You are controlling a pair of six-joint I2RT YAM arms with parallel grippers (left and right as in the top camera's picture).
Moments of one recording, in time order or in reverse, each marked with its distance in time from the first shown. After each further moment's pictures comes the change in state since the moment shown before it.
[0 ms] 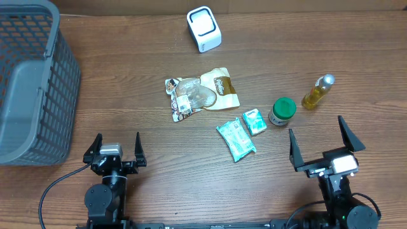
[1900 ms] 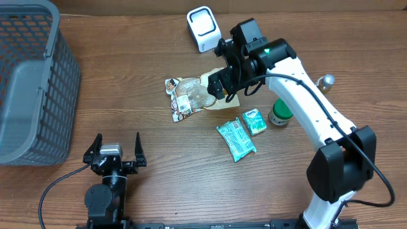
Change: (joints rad) left arm 0.000 0.001 0.000 0.000 0.000 0.002; right arm 0.453 1.904 1.590 -1.281 0.066 0.075
